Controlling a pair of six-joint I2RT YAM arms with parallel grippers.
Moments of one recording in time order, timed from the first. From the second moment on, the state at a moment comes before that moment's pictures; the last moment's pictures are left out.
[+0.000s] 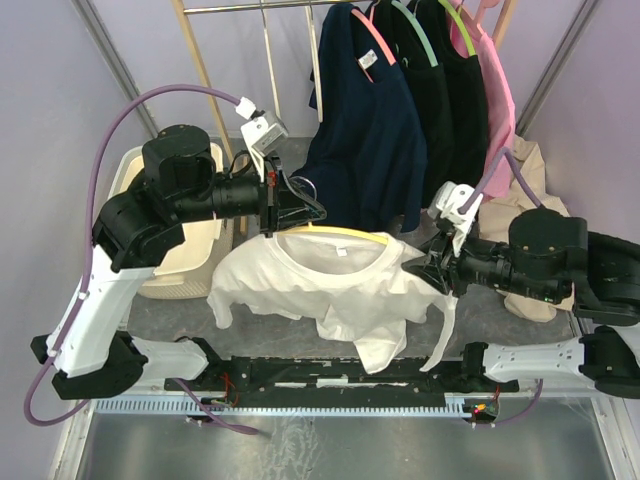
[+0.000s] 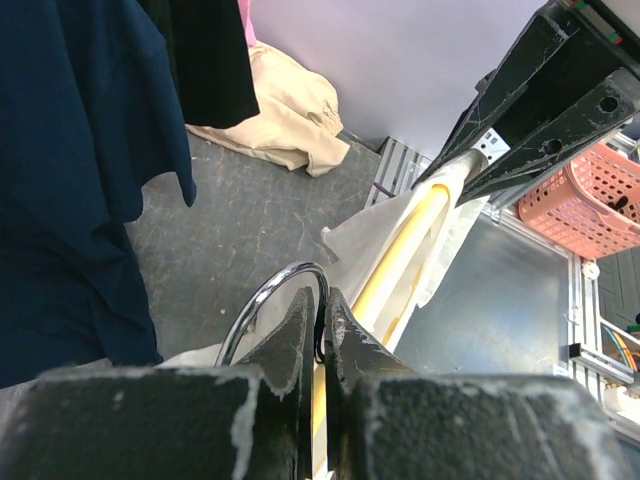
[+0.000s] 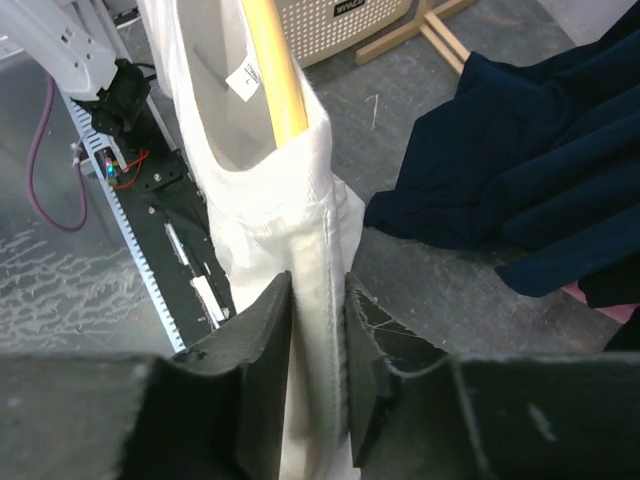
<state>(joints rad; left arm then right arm) -0.79 1.25 1.95 -0.91 0.49 -0.22 1.26 1.02 1.82 -1.19 0.20 0.07</state>
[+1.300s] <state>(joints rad) -0.80 1.19 1.88 -0.88 0.31 -0.22 1.26 1.04 1.74 -1.15 0.15 0.15</state>
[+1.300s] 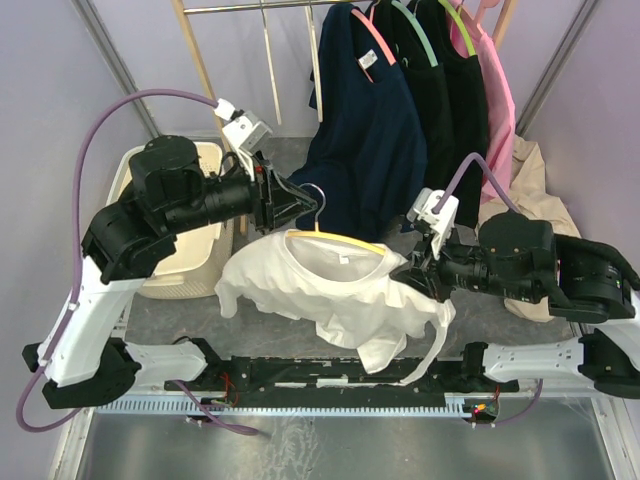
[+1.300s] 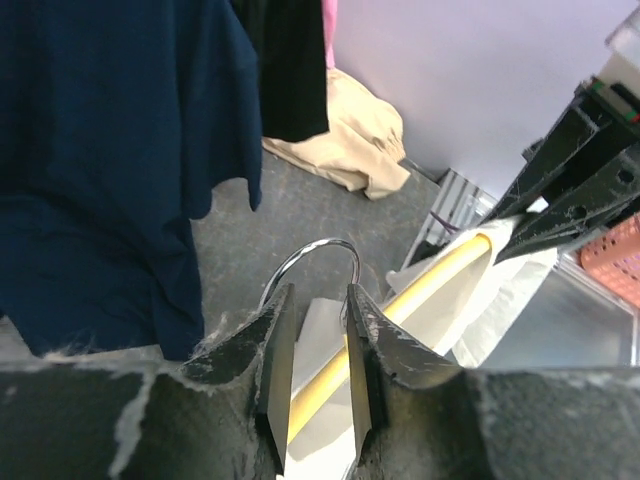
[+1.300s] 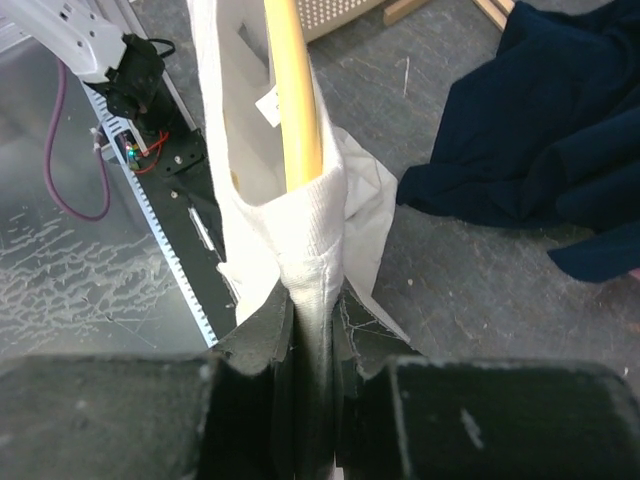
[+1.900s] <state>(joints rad) -0.80 1.13 1.86 -0.83 0.08 -0.22 1.26 0.89 1.62 -1.21 0.37 0.23</state>
